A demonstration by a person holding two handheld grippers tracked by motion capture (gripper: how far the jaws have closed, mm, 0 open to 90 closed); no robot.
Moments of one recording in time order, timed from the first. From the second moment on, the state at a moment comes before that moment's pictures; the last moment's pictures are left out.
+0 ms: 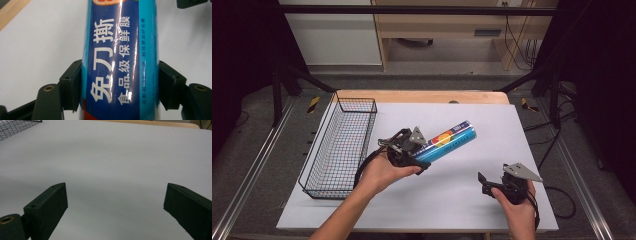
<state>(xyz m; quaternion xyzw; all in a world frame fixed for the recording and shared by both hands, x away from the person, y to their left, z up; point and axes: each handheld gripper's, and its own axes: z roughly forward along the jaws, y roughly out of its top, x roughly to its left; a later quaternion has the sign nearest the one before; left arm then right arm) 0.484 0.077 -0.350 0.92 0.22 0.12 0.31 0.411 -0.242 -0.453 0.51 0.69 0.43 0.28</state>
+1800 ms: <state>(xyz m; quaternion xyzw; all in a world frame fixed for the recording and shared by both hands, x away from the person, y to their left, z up) 0.445 0.191 -0.301 0.89 0.32 0.20 0.27 0.407 -0.226 -0.451 0.48 0.71 0.44 0.28</state>
